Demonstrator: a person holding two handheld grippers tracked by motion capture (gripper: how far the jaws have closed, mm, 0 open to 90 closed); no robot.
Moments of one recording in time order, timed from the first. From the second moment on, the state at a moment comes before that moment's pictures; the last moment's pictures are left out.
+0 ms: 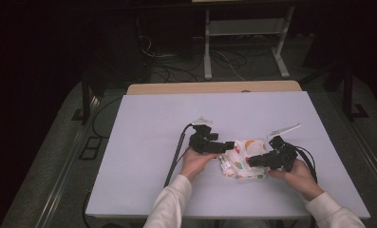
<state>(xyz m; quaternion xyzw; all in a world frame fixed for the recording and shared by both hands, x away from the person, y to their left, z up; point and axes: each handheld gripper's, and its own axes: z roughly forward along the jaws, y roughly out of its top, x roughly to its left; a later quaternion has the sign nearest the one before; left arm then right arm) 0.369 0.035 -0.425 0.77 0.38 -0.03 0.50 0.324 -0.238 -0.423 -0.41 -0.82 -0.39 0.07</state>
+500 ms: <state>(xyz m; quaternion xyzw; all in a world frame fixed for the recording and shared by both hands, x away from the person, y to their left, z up) 0.378 0.035 -0.416 0.78 0.37 -0.04 0.50 0.338 -0.249 -0.397 -0.40 -0.82 -0.41 0.00</state>
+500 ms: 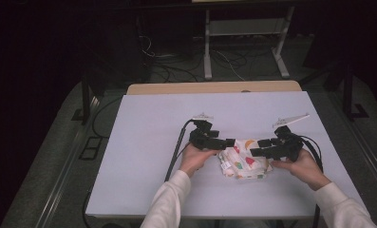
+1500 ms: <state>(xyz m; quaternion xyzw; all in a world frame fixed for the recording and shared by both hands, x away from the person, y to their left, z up) 0.402 0.028 -0.428 0.80 0.37 -0.06 0.47 0.393 -0.289 -0.423 -0.44 -0.79 -0.42 0.01</state>
